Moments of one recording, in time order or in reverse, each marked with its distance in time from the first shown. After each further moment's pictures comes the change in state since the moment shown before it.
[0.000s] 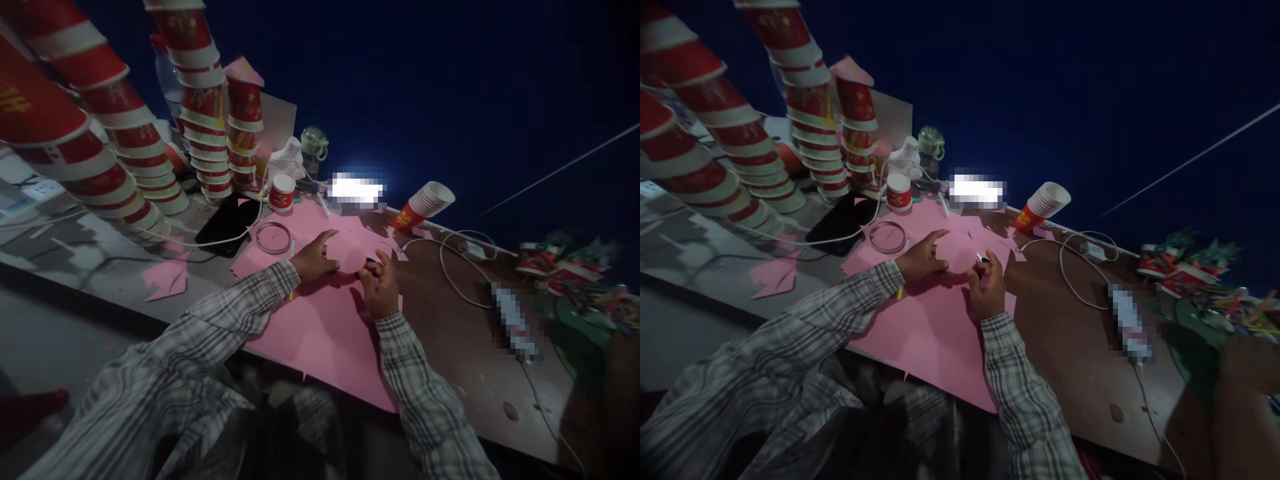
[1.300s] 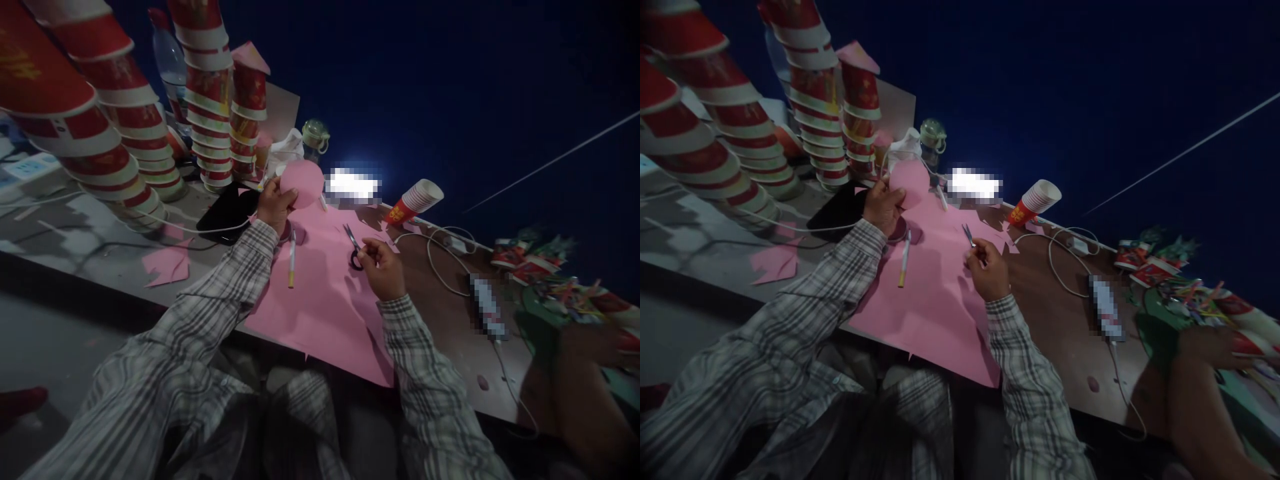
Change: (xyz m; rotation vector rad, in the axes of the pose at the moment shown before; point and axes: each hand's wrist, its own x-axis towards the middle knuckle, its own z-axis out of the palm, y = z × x) left_hand 0.033 0.029 -0.069 -0.529 0.592 0.344; right_hand 0.024 -0.034 -0.015 0.010 -0.111 0.034
